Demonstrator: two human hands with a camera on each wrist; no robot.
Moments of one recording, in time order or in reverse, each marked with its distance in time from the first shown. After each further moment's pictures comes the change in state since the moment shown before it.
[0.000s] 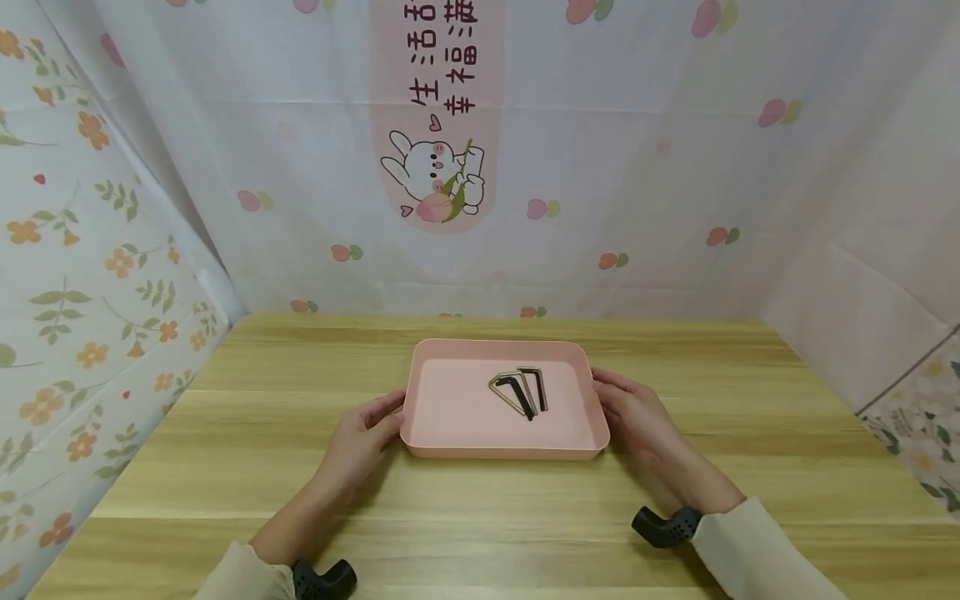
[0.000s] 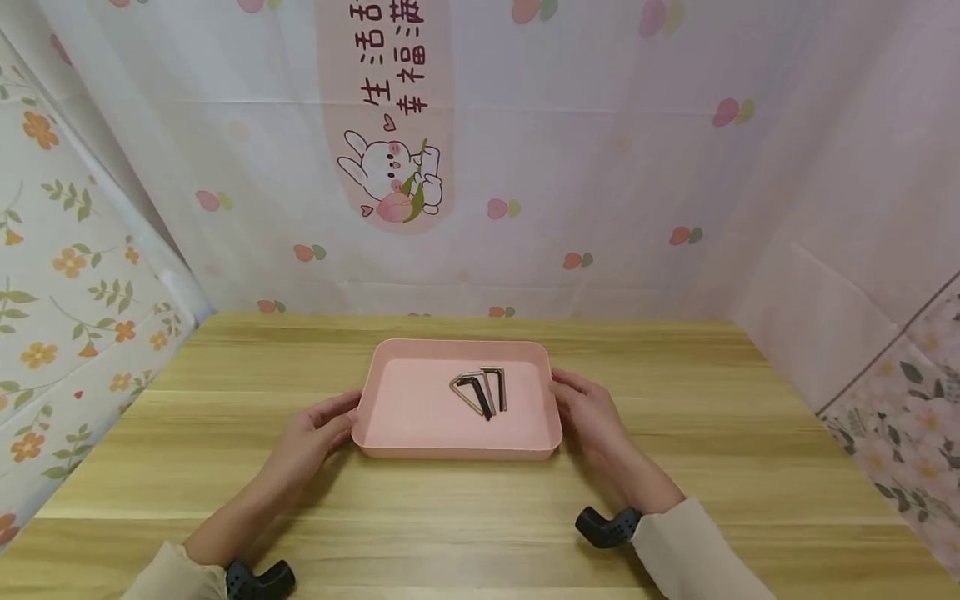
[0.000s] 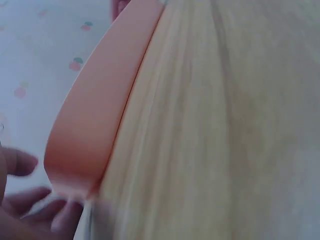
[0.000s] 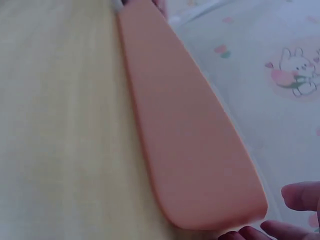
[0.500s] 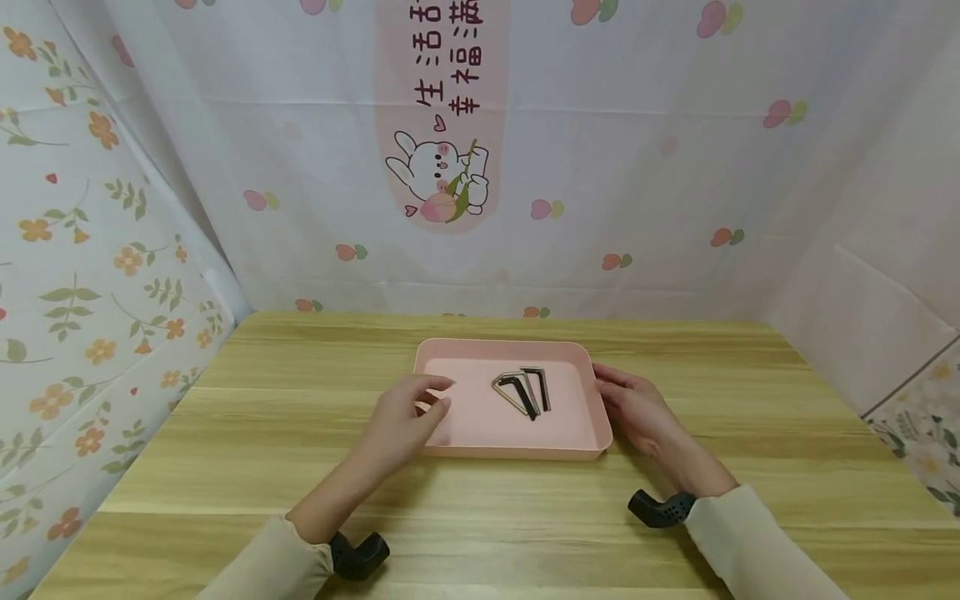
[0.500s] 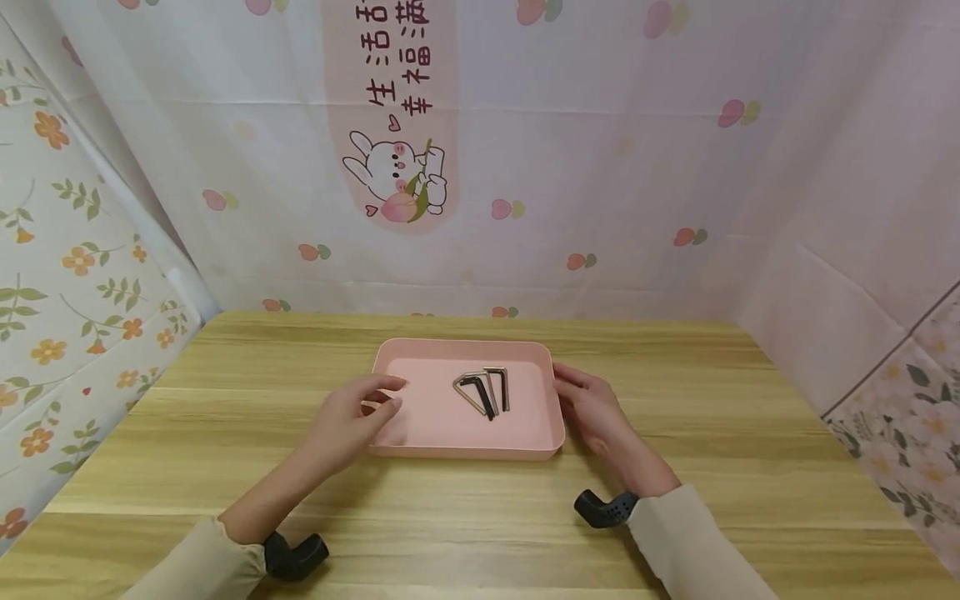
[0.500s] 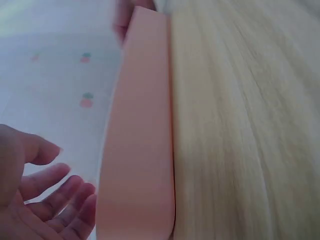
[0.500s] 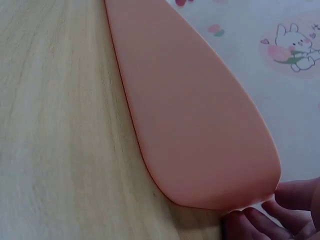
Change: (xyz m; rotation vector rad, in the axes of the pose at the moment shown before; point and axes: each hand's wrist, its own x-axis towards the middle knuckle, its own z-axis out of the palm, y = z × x) left_hand 0.007 0.037 0.032 0.339 -0.012 0.274; right_hand 0.023 0.006 -0.007 0.032 -0.034 0.007
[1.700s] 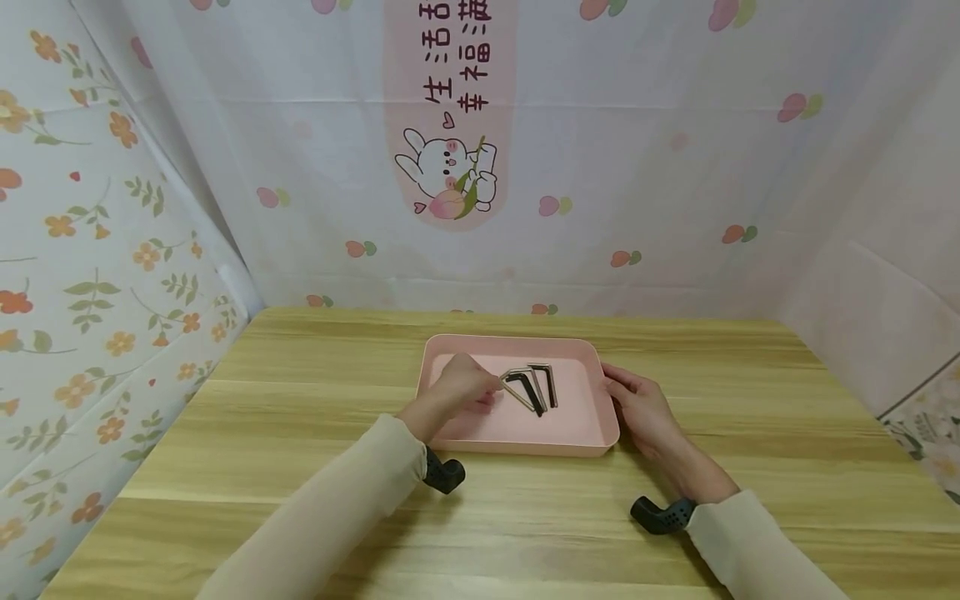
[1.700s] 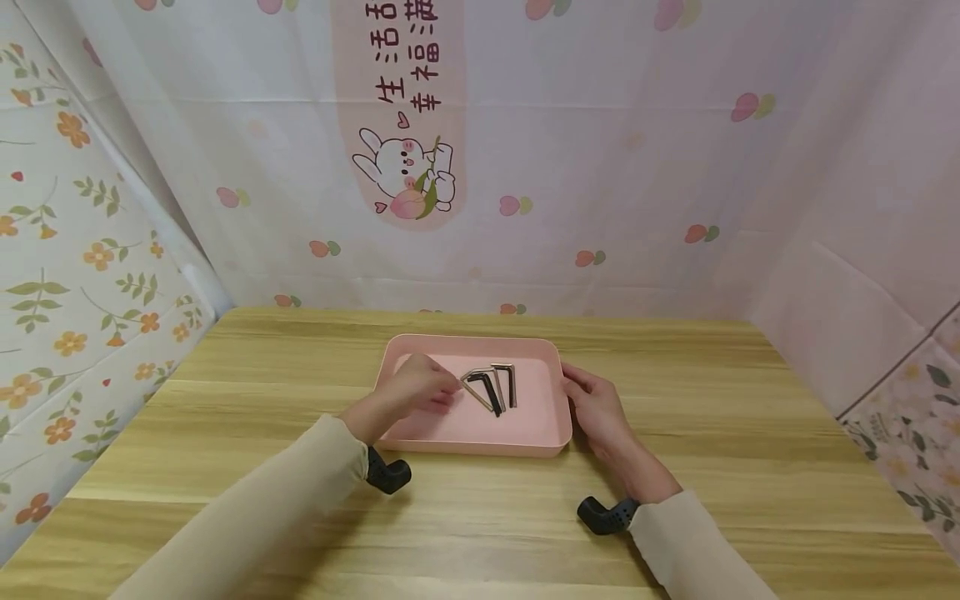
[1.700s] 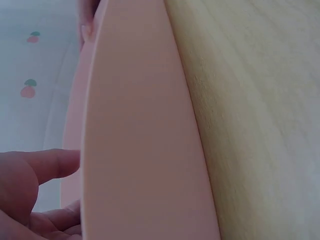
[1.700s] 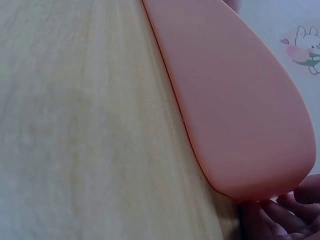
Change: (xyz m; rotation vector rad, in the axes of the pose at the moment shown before) left_hand 0.071 0.019 0.051 -0.241 -0.185 -0.477; right_hand -0.006 0.007 0.007 -0.126 0.069 -0.095
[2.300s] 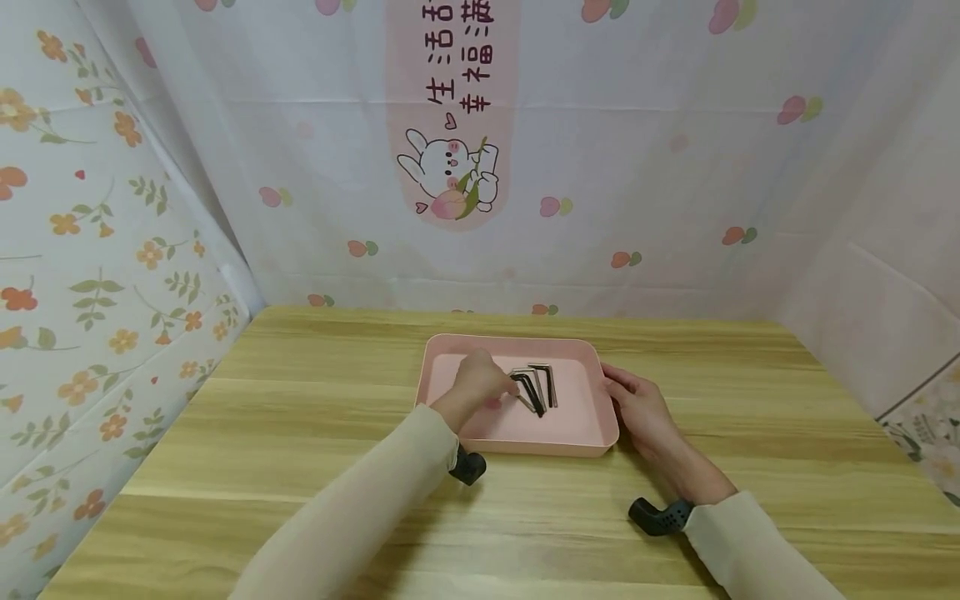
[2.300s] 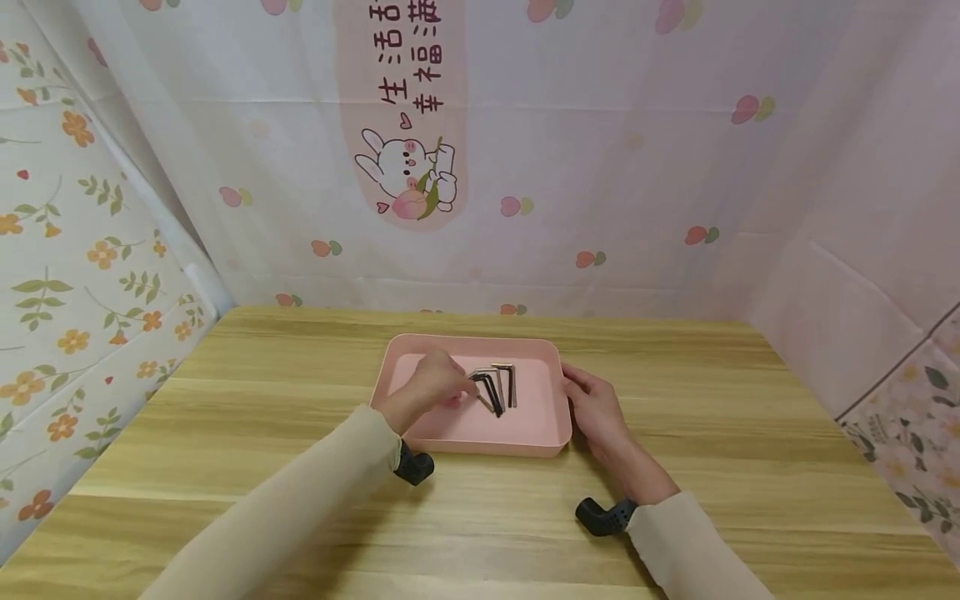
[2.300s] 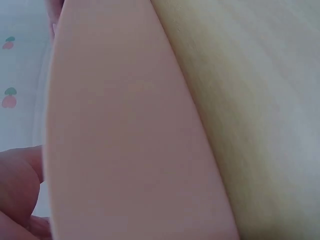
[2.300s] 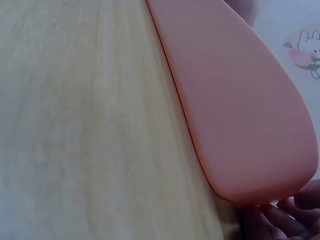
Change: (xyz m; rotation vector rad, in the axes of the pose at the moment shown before) left_hand 0.010 0.011 0.023 0.213 0.125 -0.013; right_hand 0.000 -0.002 0.002 -0.018 0.021 0.029
